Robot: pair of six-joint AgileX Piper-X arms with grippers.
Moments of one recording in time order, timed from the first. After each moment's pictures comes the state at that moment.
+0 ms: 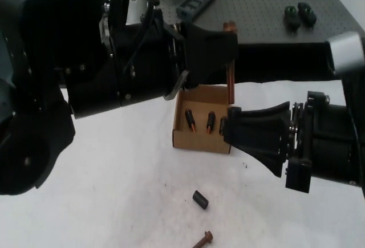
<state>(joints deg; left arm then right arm) -38.0 67.9 -47.9 -13.6 34.1 -34.2 22.8 48.2 -30.9 -0.8 -31.5 15.6</state>
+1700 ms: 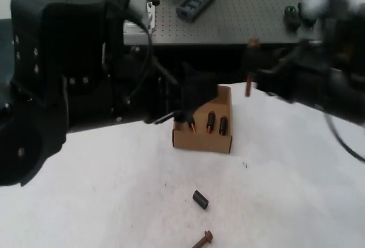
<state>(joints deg) -33.5 67.8 -47.9 5.0 24.2 -18.3 11.2 65.8 -39.1 -6.6 -17.9 9.7</state>
